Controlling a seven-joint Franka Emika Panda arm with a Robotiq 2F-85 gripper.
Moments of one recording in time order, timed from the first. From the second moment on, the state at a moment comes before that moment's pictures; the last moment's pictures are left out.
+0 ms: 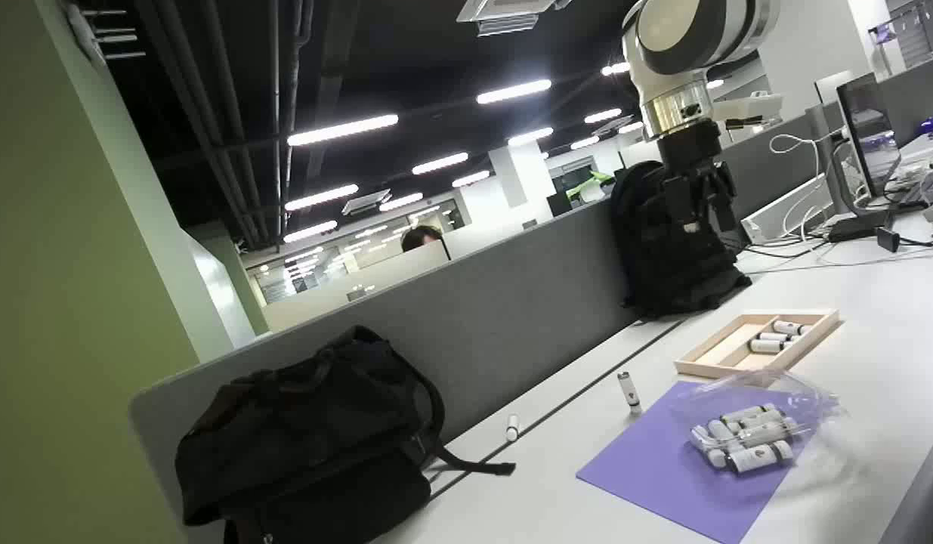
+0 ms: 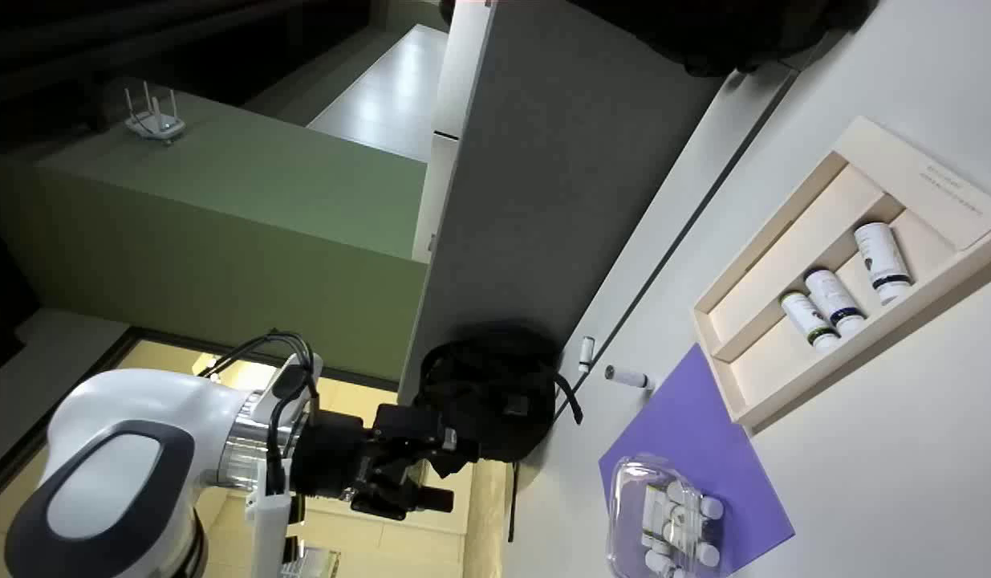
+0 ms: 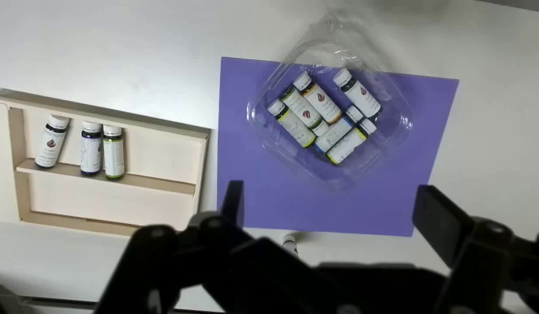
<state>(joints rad) 0.05 -0.37 -0.02 -2.61 0.06 2.28 -0.14</state>
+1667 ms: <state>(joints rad) 0.05 0.37 0.03 -1.92 0.04 2.49 -0.20</state>
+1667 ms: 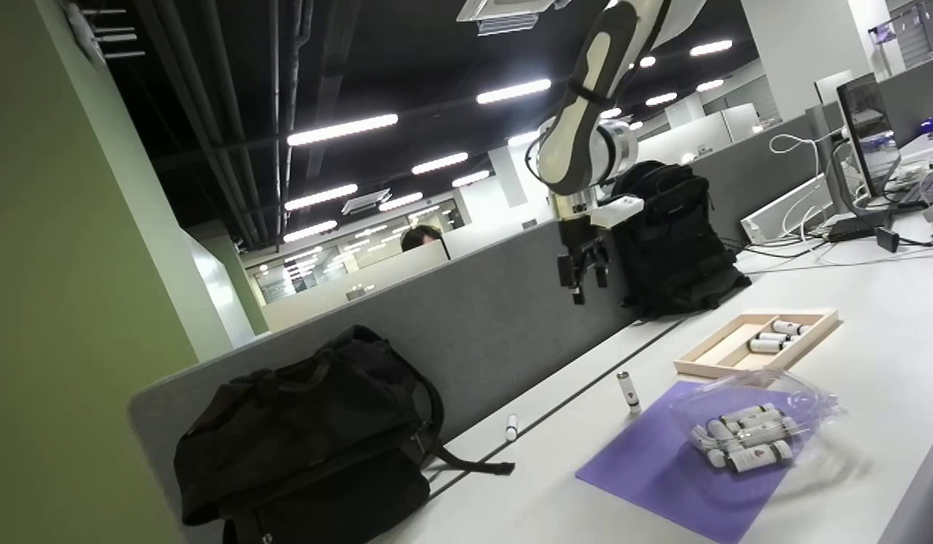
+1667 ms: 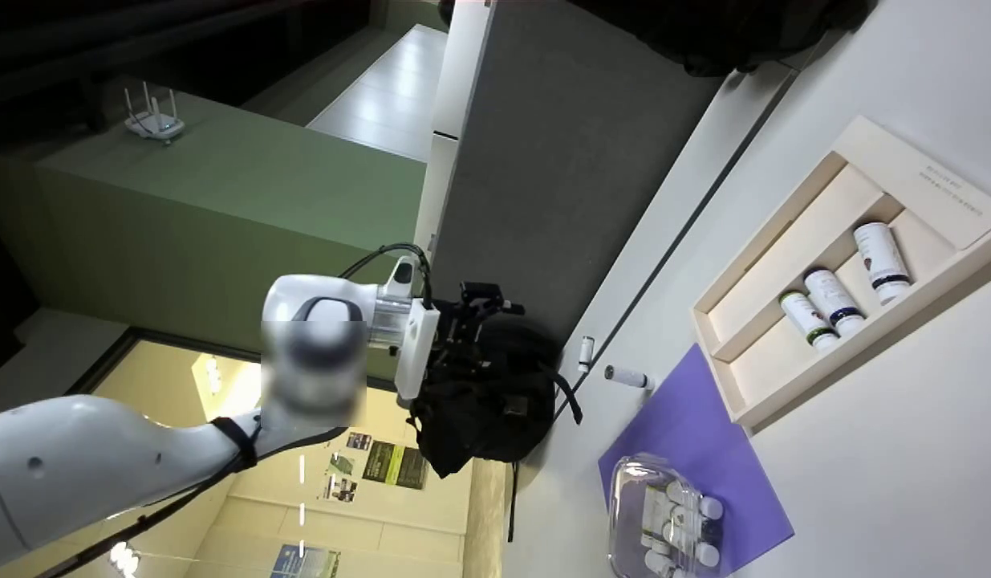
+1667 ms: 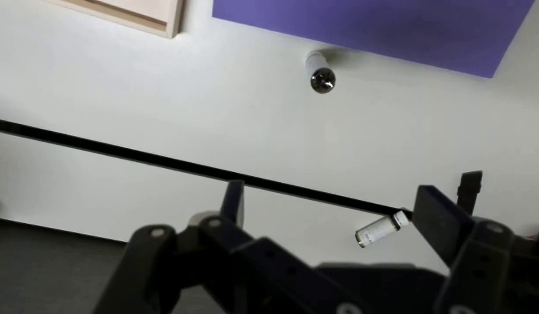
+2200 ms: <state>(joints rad) 0.05 0.62 0.07 -1.74 0.03 2.38 -0.20</state>
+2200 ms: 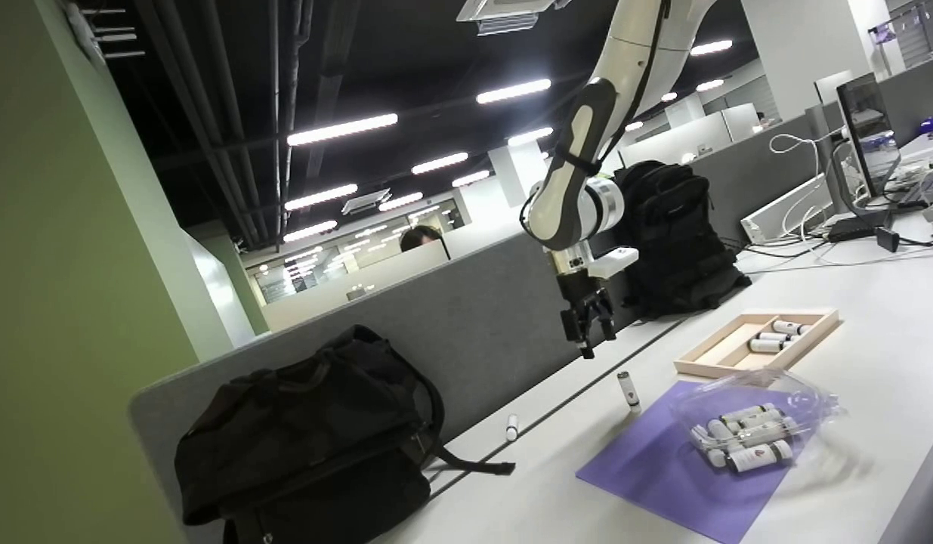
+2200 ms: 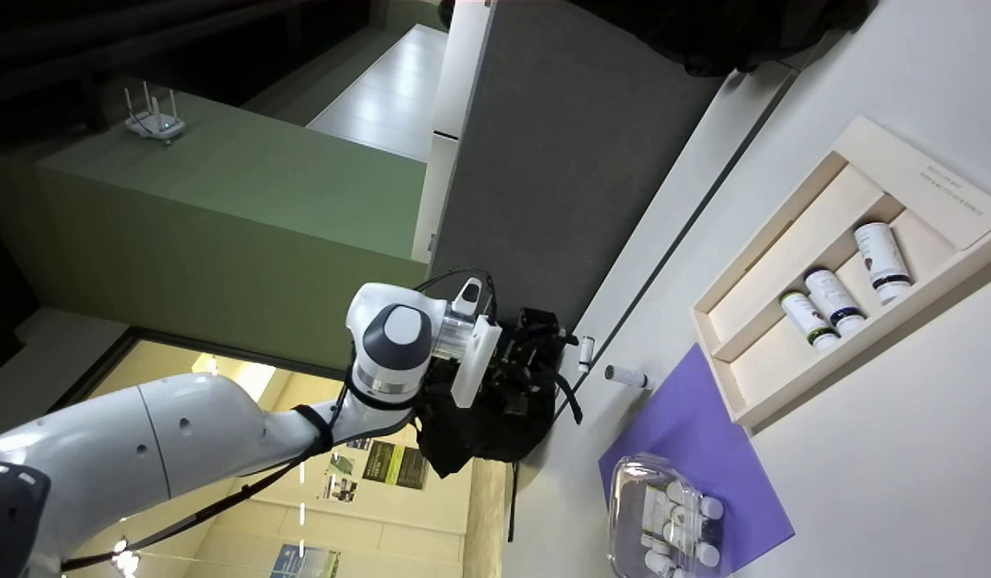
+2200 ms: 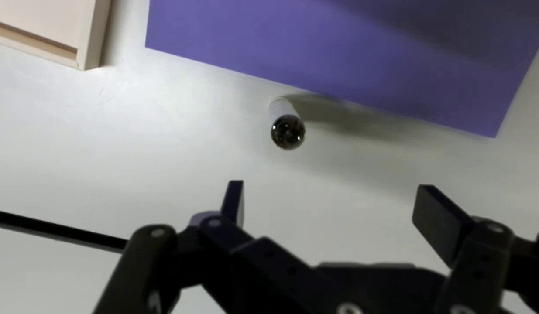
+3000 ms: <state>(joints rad) 0.04 0.76 0.04 -1.66 -0.04 2.31 -0.23</state>
